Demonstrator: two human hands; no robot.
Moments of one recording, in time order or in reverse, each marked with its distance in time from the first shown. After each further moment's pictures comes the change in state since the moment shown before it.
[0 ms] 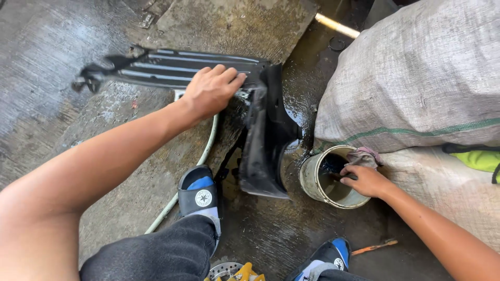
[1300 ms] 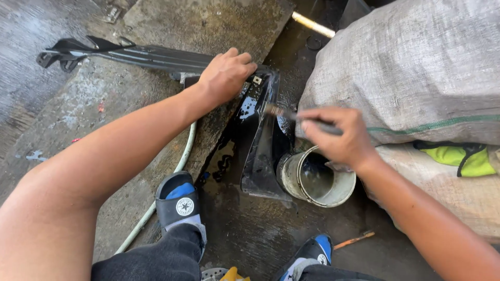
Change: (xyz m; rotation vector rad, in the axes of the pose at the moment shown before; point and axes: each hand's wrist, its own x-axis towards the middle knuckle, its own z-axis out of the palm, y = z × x) left_hand 0.067 0.024 0.072 -0.253 -0.151 -0.101; right_hand -0.097 -0.234 -0.142 0.398 0.664 -0.665
